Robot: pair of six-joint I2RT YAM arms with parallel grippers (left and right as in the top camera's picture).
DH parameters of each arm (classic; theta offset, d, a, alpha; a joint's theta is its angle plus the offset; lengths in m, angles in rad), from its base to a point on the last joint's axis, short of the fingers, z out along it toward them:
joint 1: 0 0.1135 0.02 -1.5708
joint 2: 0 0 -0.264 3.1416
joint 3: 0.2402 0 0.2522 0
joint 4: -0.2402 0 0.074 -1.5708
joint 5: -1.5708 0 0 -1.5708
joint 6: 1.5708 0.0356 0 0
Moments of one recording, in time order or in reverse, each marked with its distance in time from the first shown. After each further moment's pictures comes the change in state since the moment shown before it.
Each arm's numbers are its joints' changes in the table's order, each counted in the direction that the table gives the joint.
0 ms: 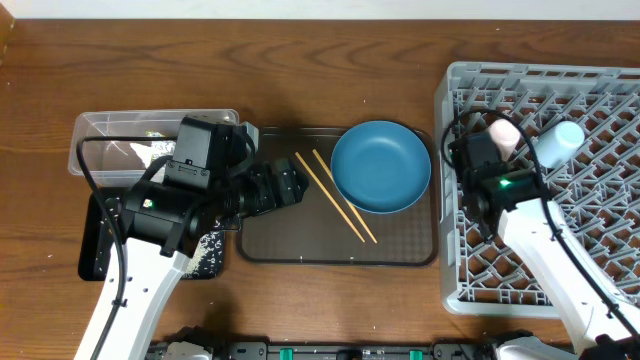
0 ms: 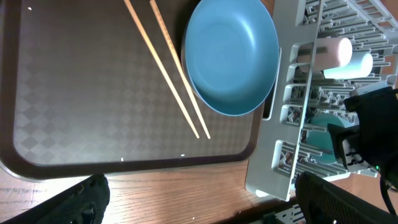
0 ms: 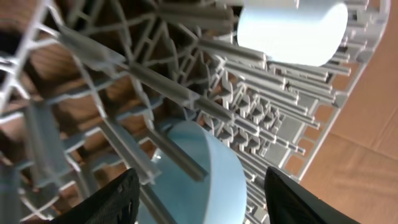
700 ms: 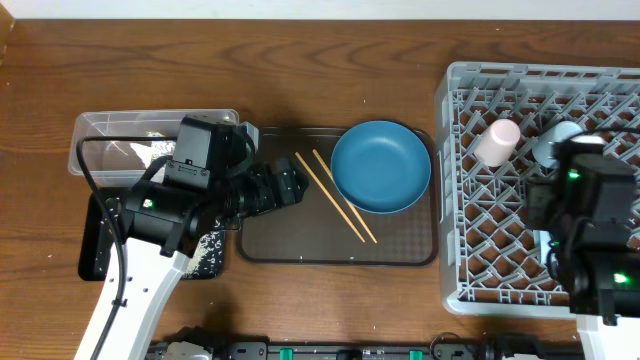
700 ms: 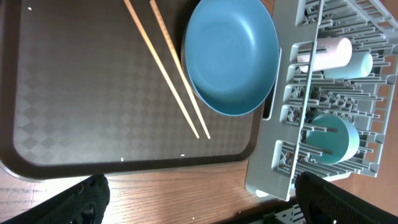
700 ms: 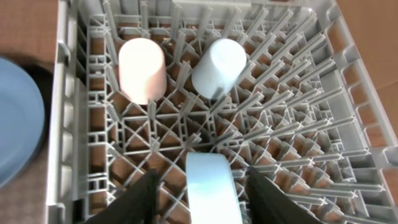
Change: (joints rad) left arm 0.000 0.000 0.000 0.000 0.000 0.000; right arm -0.328 -0.484 0.074 0.027 0.445 0.315
